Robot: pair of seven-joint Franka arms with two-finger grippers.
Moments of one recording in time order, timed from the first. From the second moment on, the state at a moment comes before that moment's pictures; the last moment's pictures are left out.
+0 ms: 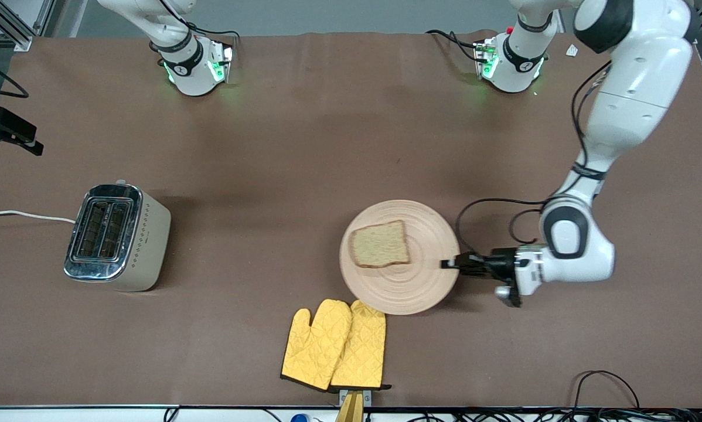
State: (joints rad) left arm 0.19 0.84 -0.34 -1.54 -0.93 2.04 0.71; right arm -0.10 0.00 0.02 -1.50 0.00 1.51 -0.13
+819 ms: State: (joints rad) left arm 0.54 0.87 -0.34 -1.58 -0.76 1.88 0.81; right arm -0.11 0.00 0.02 -1.49 0.00 1.51 -0.13
